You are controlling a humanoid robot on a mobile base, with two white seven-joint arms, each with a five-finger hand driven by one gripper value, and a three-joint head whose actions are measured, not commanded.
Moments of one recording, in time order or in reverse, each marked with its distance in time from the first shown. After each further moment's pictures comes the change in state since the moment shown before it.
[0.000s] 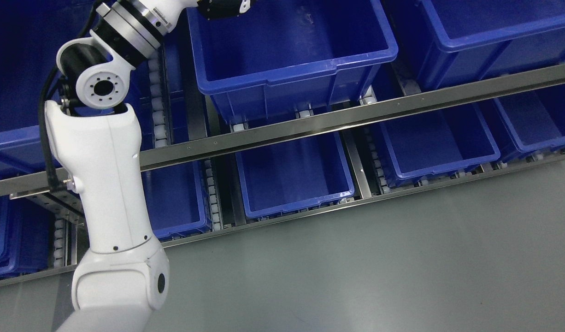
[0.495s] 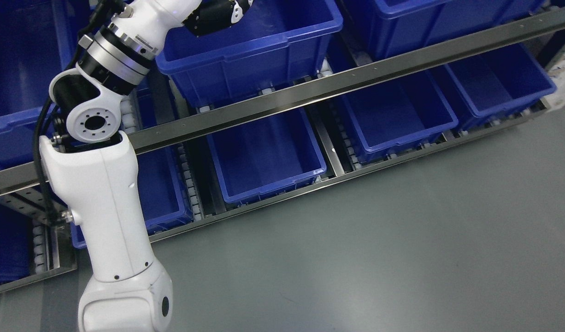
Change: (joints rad) left arm 0.140 -0.018 0.034 -0.212 0.053 -0.006 0.041; right arm 0.000 0.000 0.000 0.000 0.000 0.000 -0.001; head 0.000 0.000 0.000
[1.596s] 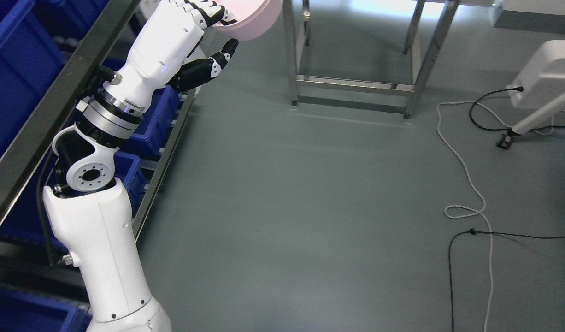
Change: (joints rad) left arm 0.201 0.000 0.131 -0.025 0.070 -0.172 0.065; right arm 0.000 0.000 0.000 0.000 0.000 0.000 0.002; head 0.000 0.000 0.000
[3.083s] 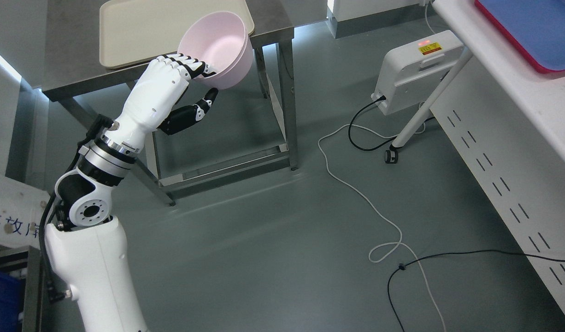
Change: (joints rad) left arm 0.154 0.000 0.097 0.052 -0.043 -0.049 0.023; right arm 0.000 0.000 0.000 0.000 0.000 0.000 -0.002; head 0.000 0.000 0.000
